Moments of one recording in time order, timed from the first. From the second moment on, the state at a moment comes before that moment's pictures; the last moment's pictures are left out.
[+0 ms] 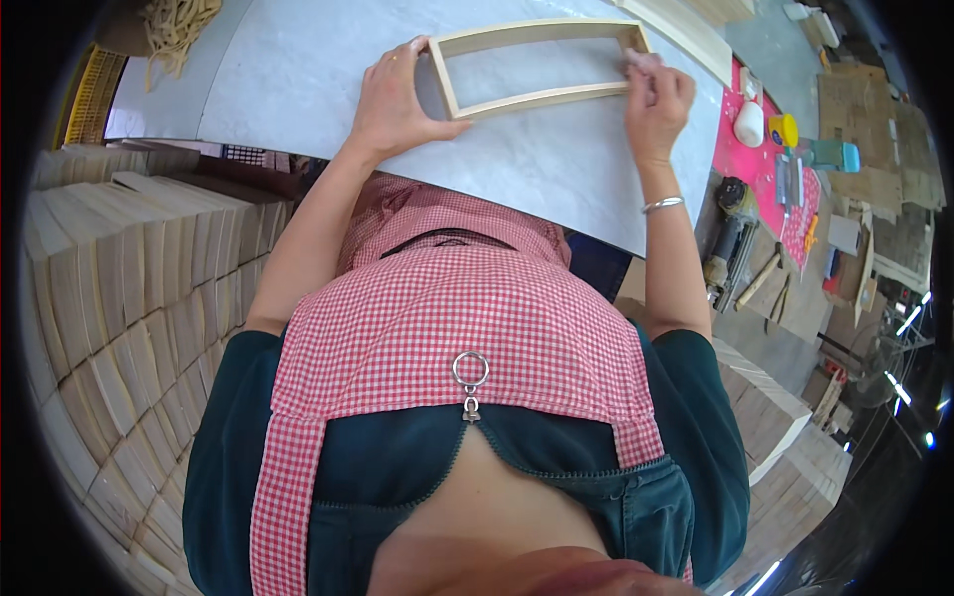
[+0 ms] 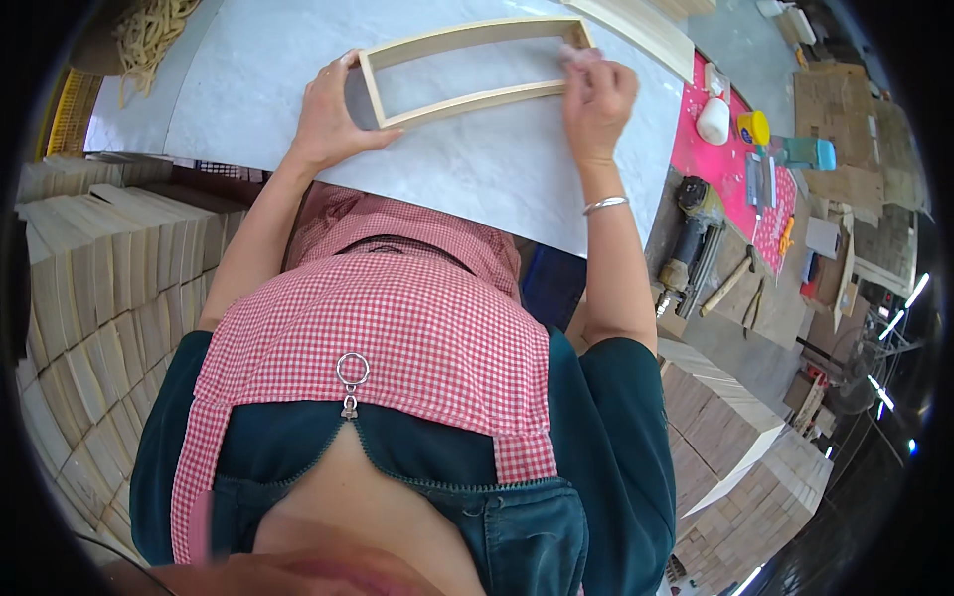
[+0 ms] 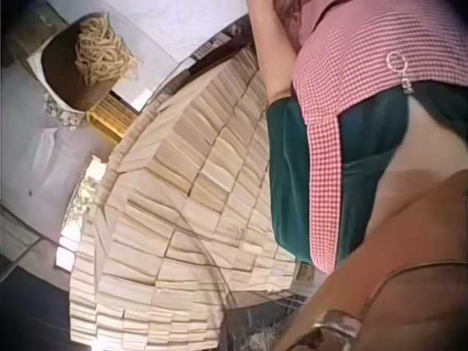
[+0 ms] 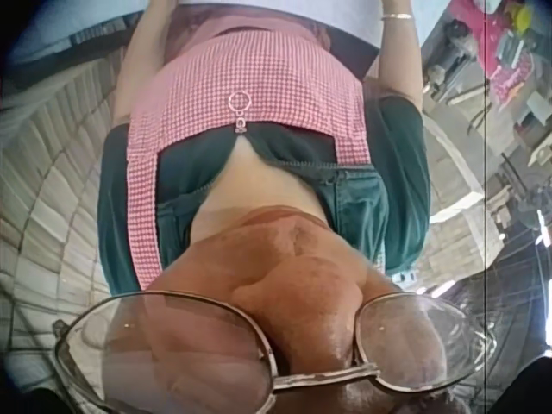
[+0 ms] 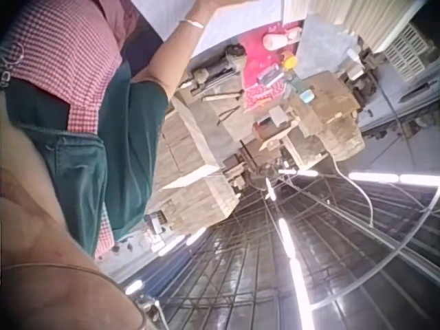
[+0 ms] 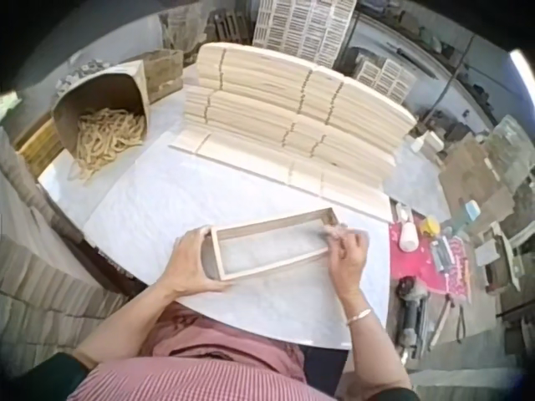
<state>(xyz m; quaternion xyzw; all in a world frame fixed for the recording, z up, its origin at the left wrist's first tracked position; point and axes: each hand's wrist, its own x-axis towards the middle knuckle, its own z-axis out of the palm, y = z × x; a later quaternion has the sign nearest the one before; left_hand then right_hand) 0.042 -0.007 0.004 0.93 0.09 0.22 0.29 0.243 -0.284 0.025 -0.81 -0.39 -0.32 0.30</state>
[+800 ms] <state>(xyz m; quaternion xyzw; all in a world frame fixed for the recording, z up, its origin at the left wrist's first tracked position) 0.045 -0.009 0.002 0.93 0.10 0.21 0.28 0.278 -0.243 0.065 -0.86 -0.25 -0.29 0.35</state>
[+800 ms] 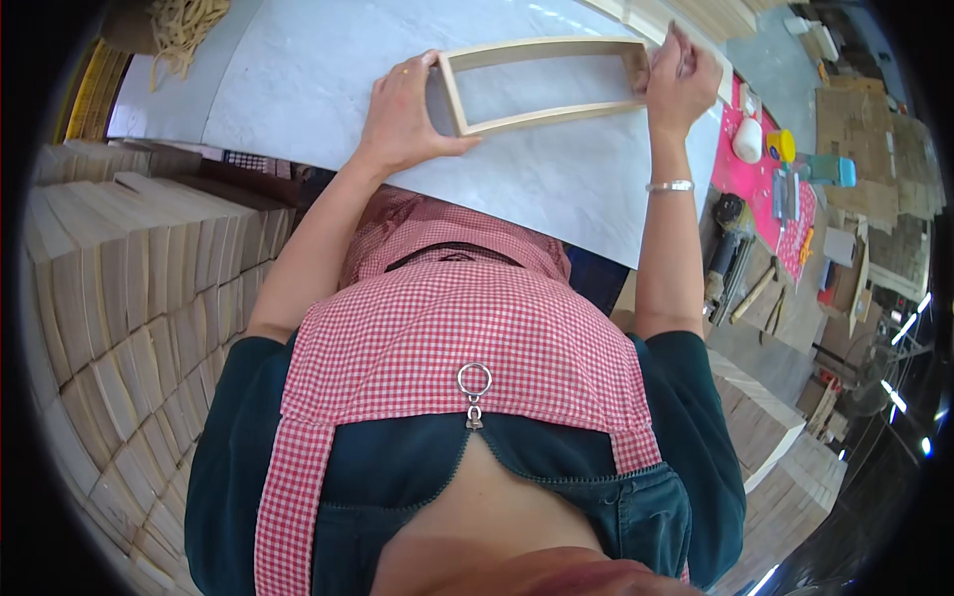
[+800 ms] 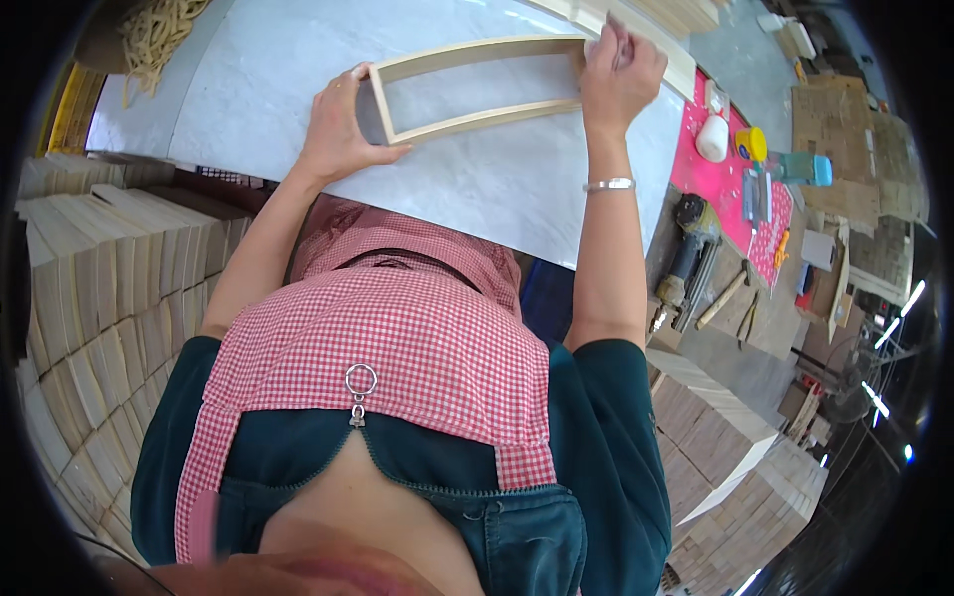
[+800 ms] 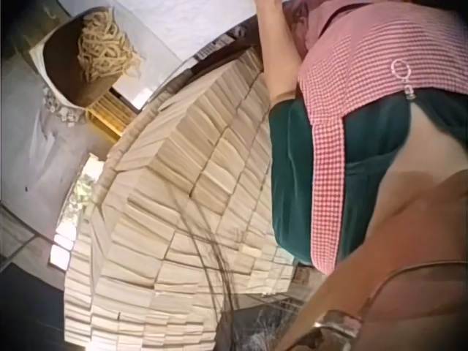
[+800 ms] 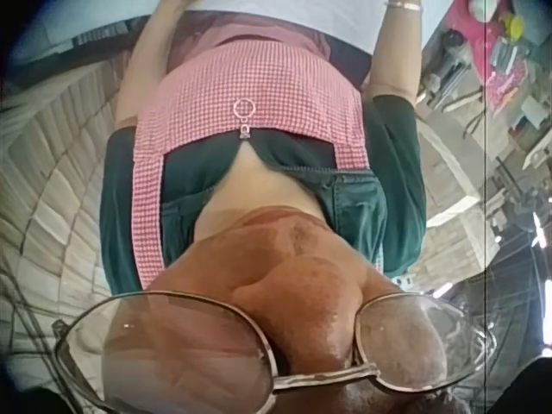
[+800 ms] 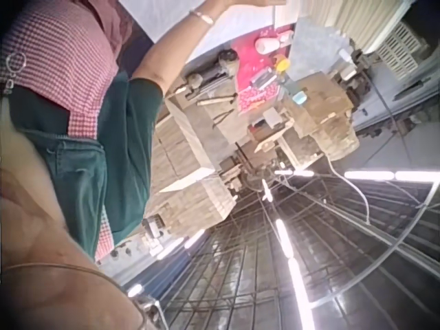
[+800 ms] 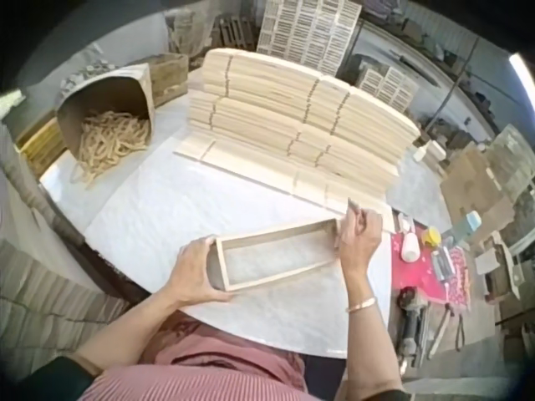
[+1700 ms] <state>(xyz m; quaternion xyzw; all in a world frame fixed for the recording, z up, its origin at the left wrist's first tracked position) 0.038 0.003 0.021 0.83 0.15 0.16 0.51 0.165 -0.318 0.100 -0.84 -0.26 -0.03 0.47</state>
